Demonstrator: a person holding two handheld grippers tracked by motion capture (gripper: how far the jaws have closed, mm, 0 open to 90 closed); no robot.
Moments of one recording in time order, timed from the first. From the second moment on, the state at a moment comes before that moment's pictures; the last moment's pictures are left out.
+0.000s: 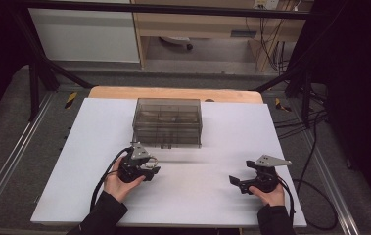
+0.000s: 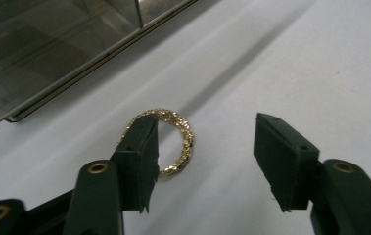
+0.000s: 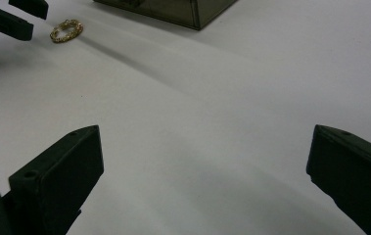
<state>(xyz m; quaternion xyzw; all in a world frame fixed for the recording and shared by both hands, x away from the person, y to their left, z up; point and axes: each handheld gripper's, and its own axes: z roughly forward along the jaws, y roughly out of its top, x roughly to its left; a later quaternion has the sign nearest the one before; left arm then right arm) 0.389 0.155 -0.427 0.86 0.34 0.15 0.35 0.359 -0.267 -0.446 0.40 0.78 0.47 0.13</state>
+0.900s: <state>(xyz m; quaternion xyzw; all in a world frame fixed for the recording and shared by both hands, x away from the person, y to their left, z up) 0.398 0.149 -0.440 0.86 0.34 0.16 0.33 0.359 -0.266 -0.446 0.40 0.78 0.46 0.13</state>
